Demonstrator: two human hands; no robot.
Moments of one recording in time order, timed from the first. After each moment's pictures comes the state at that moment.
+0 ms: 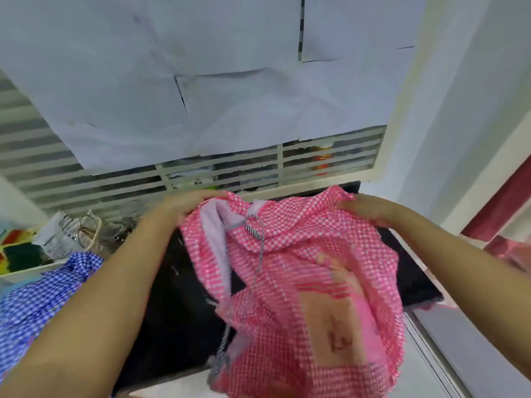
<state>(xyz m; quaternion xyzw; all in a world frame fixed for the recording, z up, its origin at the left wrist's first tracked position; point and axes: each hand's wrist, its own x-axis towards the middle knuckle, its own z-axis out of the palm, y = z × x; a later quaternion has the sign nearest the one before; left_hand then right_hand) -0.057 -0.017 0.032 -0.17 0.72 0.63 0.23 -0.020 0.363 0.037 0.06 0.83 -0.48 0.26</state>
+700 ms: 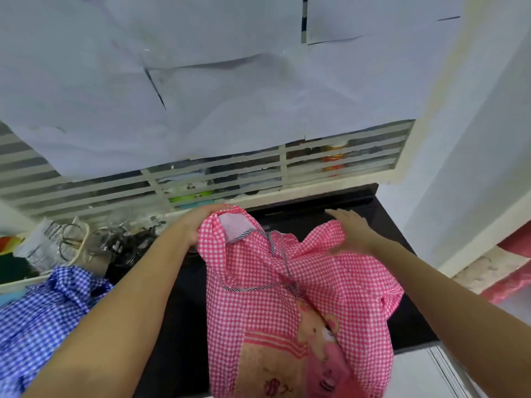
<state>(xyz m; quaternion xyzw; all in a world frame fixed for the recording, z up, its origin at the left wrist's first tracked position) -0.088 0.041 0.013 -0.25 0.62 0.70 0.24 -0.104 0.374 -0.069 -0.09 0.96 -0.20 0.19</state>
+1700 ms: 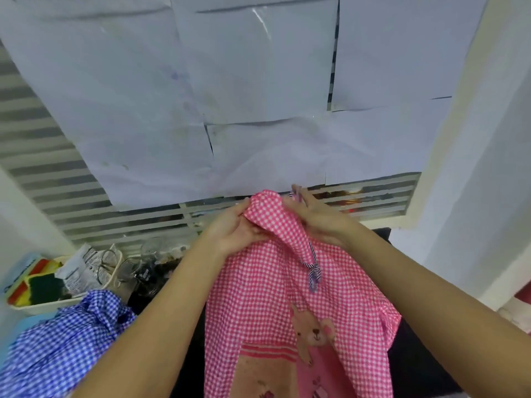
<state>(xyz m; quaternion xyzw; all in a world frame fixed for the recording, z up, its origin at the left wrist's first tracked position) -0.044 0.061 0.105 -0.15 0.40 0.88 0.18 -0.088 0.239 0.087 -0.10 0.68 -0.68 0.26</state>
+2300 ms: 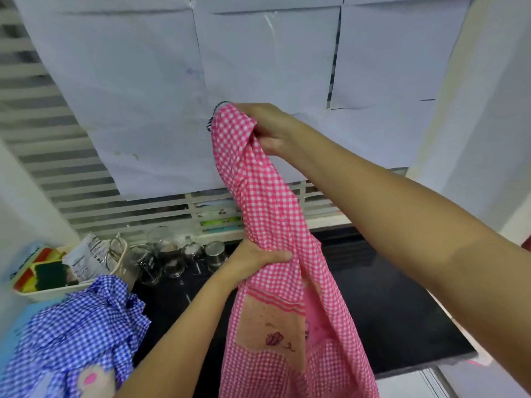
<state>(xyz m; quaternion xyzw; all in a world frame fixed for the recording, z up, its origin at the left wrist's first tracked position) 0.026 0.052 0.051 0.04 0.77 0.63 0.14 -0.051 0.134 0.242 -0.12 0.57 -0.79 0.21</state>
